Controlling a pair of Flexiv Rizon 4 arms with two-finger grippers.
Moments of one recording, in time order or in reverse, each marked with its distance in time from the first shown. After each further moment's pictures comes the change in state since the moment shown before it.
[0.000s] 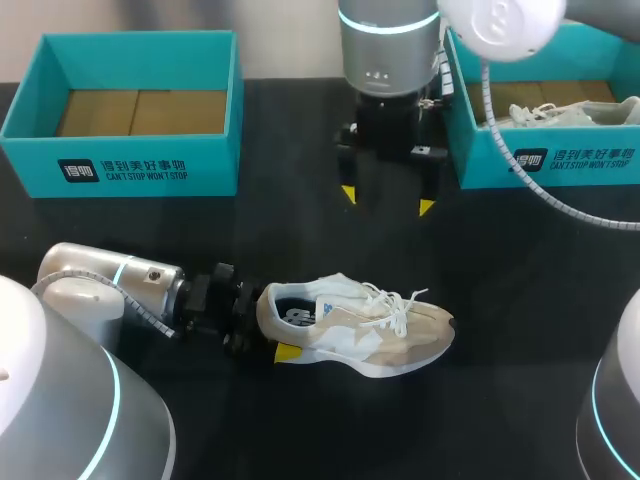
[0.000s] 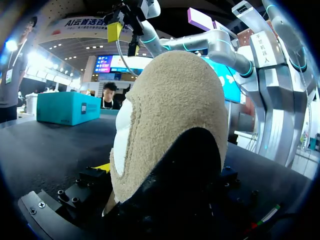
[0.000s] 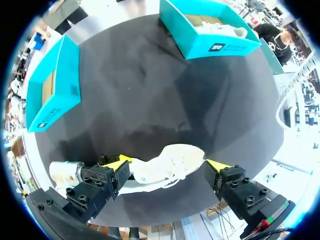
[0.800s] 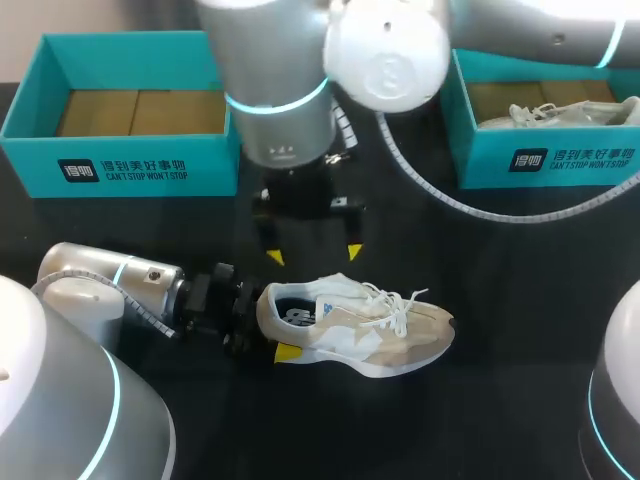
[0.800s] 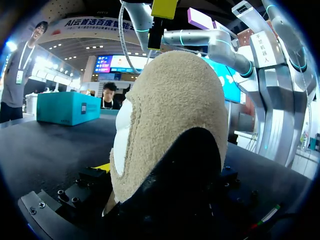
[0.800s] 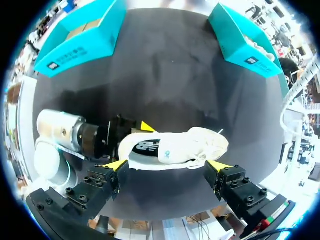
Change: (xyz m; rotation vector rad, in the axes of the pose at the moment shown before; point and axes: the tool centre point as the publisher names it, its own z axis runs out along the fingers) left arm 0.000 0.000 0.000 0.000 0.000 0.000; right arm 0.069 -0.090 0.029 -0.037 -0.065 -0.309
